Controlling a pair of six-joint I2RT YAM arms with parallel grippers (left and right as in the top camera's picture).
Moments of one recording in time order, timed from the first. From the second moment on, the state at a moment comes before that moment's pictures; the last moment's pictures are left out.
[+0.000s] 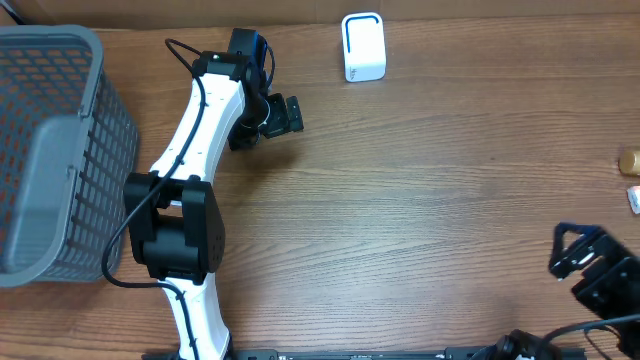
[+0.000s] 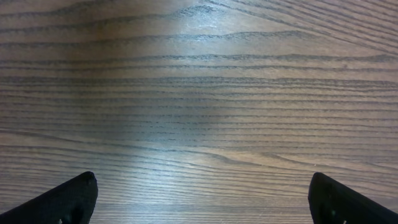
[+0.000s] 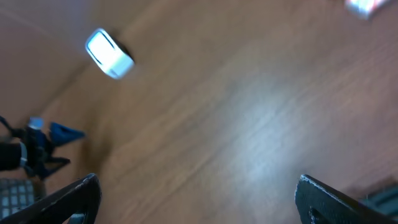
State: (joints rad) left arm -0.16 2.10 1.82 -1.14 0.15 -0.42; right arm -0.41 0.79 1.58 -1.65 -0.29 0.36
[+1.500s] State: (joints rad) left arm -0.16 2.10 1.82 -1.14 0.15 -0.42; right arm -0.11 0.21 0.82 -0.87 -0.38 0.17
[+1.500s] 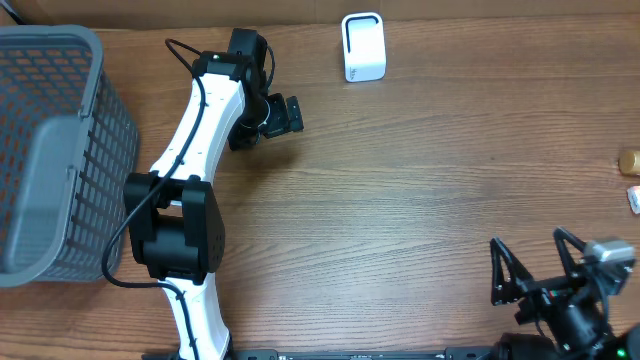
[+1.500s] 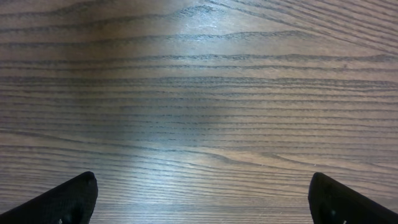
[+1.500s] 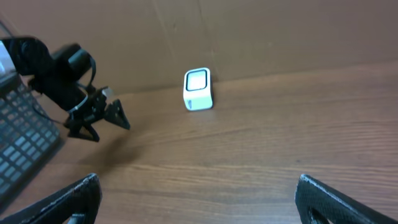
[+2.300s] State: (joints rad) left arm -0.16 2.10 1.82 -1.14 0.15 -0.42; right arm -0.05 0.01 0.18 -0.14 -0.29 0.17
